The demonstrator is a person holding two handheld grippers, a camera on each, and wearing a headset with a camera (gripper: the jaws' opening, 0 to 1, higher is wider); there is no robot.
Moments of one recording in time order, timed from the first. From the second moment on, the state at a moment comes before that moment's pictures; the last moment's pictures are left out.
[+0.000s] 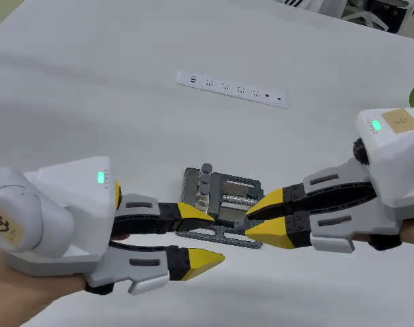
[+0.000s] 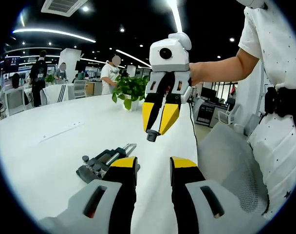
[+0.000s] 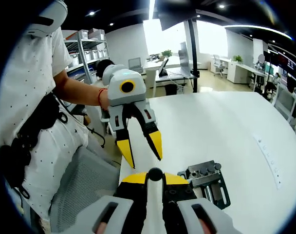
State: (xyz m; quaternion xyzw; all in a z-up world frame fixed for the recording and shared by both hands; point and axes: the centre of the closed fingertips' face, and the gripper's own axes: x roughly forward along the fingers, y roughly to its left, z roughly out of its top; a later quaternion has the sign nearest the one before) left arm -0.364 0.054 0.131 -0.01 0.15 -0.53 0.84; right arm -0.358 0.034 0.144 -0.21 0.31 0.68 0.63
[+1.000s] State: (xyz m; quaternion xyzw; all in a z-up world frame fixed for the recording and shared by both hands) left arm -0.348 0.125 0.080 0.06 0.18 -0.44 0.88; right arm -0.285 0.068 0.051 -0.39 0.38 0.61 0.58
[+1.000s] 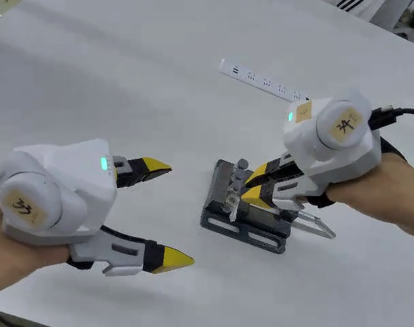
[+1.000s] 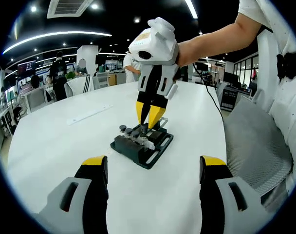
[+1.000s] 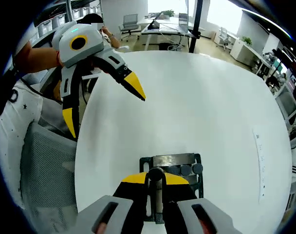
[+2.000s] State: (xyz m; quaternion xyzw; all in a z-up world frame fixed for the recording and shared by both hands) left arm -0.347 0.129 0.073 0.04 0.17 -0.44 0.88; right arm -0.281 0.063 0.027 -0.44 0.41 0.60 0.53
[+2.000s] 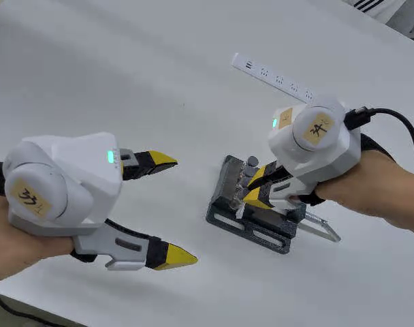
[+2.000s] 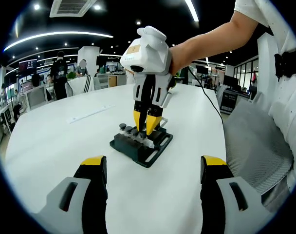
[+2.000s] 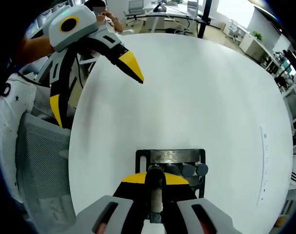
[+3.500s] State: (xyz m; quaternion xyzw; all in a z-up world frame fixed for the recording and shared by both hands) left arm -0.349 0.120 0.072 0.04 0.17 -0.44 0.88; right arm -0.281 0.069 0.024 -0.50 0.42 0.58 0.49
